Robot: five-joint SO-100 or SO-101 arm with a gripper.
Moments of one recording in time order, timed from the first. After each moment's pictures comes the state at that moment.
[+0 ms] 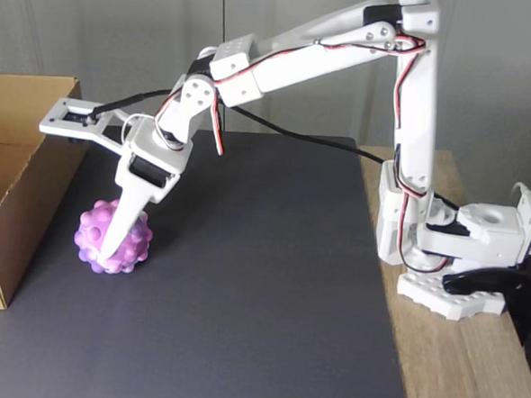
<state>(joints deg) 14.4 78.9 106.3 23.0 183.5</state>
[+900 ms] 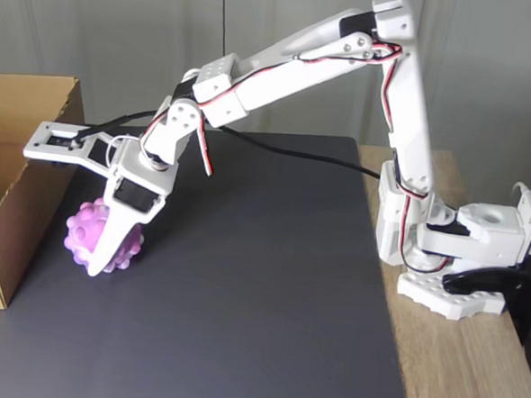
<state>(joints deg) 13.4 70.8 102.3 19.3 185.2</state>
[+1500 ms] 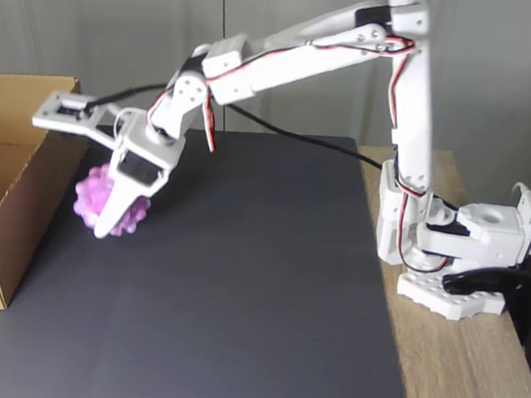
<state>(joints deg) 15.0 79.9 102.4 24.9 184.6</state>
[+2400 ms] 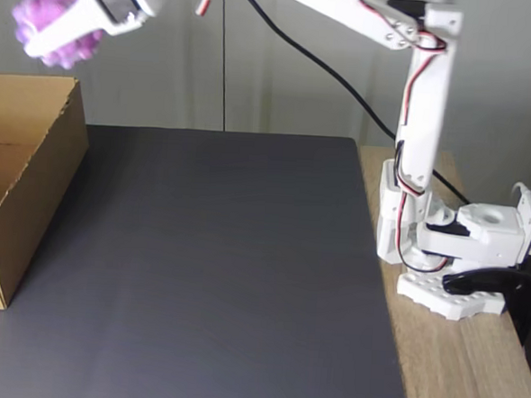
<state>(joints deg) 17.1 83.1 61.7 40.3 183.4</state>
